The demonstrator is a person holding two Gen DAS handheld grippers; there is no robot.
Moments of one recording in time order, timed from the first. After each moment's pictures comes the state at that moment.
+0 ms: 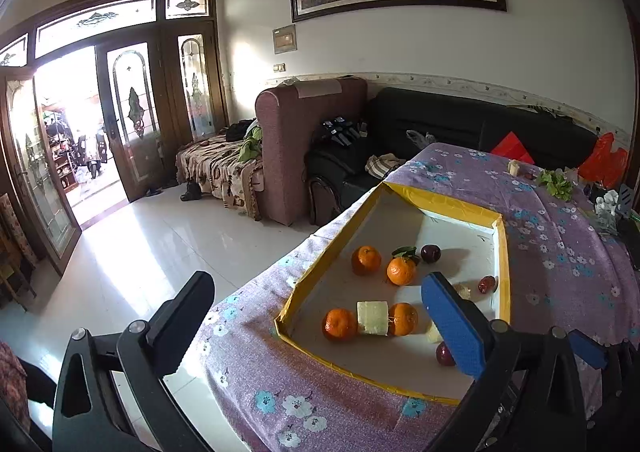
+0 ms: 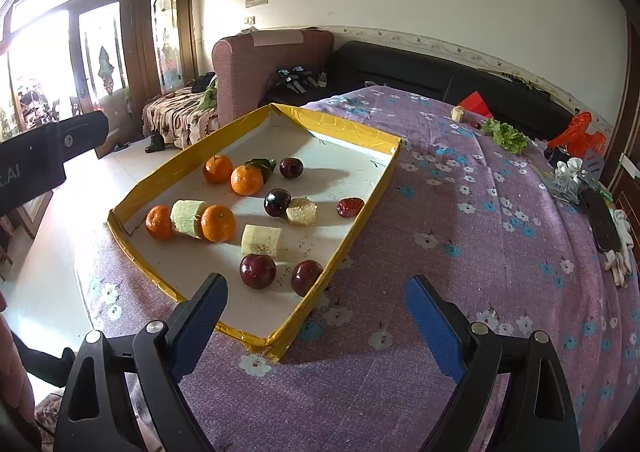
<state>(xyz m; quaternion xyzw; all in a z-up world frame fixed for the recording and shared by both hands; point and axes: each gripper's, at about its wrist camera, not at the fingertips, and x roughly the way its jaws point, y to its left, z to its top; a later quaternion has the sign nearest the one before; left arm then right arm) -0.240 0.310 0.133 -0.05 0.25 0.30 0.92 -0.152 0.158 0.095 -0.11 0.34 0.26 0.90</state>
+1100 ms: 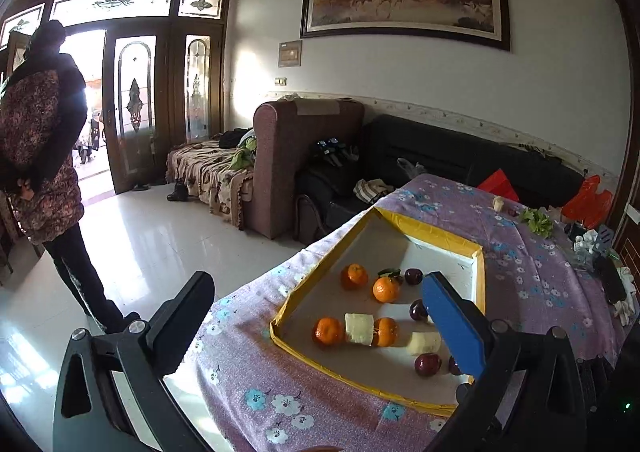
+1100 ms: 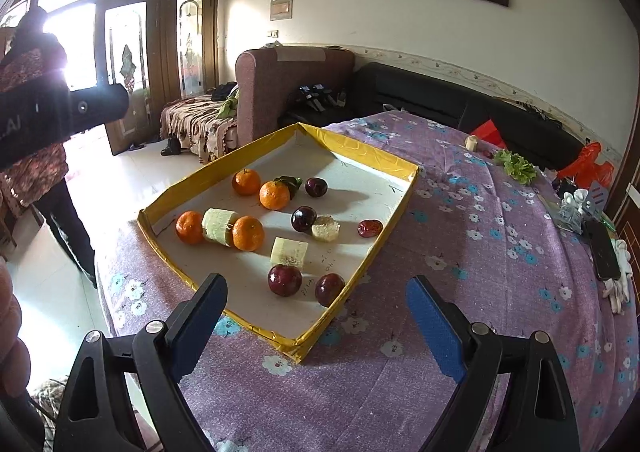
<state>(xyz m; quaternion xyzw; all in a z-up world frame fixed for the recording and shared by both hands) -0.273 0.314 0.143 -0.10 0.21 0.28 0.93 -0.175 0.167 0.109 -0.13 0.30 0.29 0.90</state>
